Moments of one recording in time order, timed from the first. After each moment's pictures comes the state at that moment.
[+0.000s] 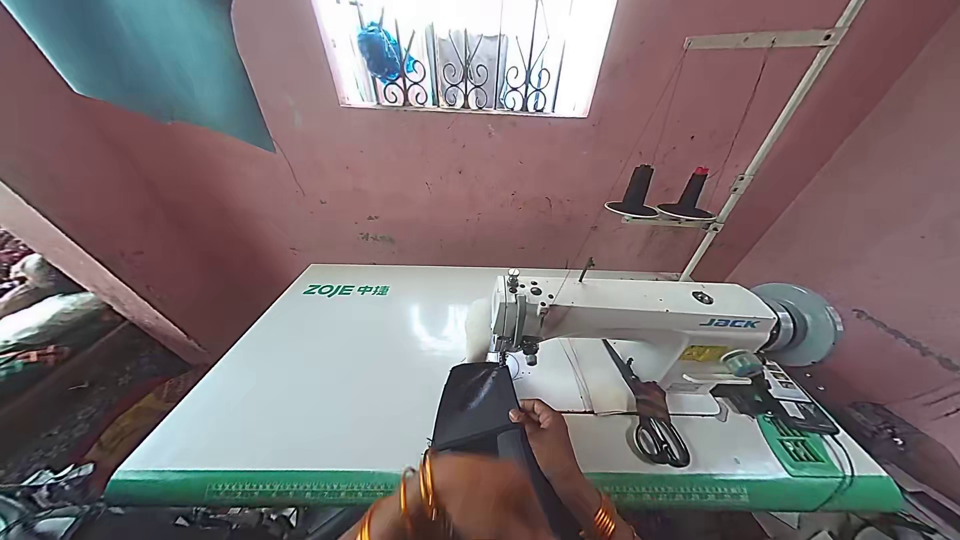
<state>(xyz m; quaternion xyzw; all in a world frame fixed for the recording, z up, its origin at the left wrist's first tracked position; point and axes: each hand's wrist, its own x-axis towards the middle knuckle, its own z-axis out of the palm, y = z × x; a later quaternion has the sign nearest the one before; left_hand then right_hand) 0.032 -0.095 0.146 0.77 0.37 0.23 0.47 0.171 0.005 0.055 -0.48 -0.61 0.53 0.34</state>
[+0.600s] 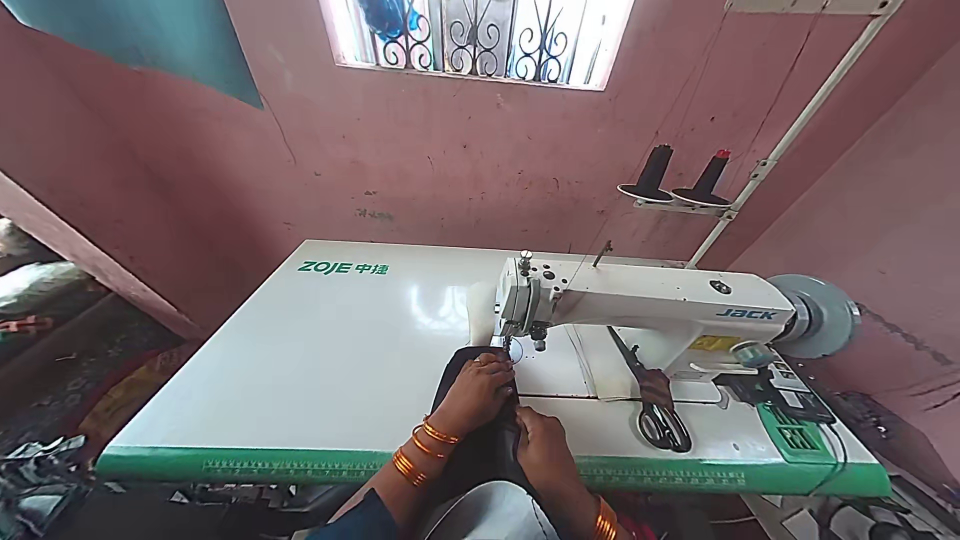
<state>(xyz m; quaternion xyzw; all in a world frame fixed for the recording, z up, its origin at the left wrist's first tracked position) -0.012 -0.001 0.017 0.77 0.55 0.32 0.09 0.170 -0.026 0.057 -0.49 -0.82 0.24 0.17</state>
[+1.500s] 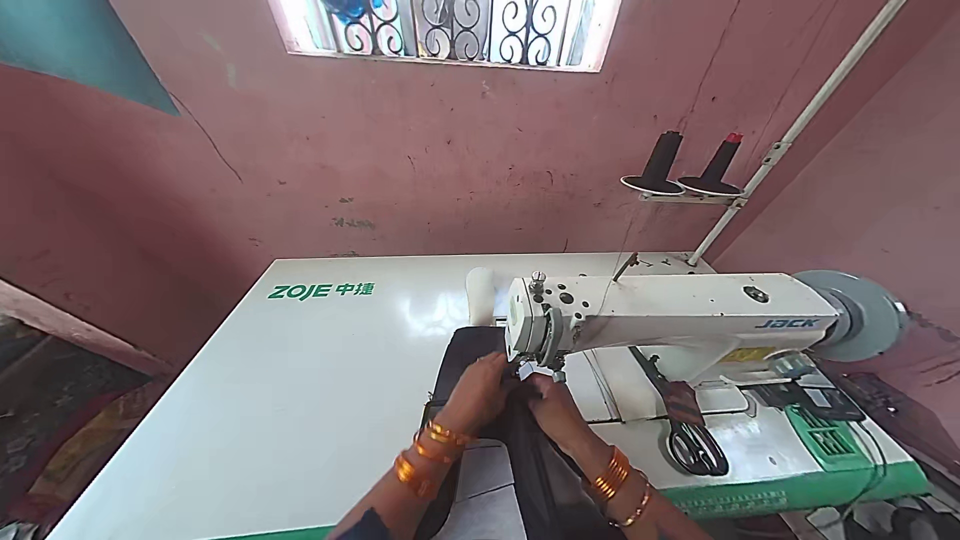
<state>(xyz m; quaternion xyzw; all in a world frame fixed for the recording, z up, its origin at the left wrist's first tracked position) -0.037 0.047 0.063 0.72 0.60 0.25 0.25 0.132 0.070 0.070 -0.54 -0.70 0.45 0.16</state>
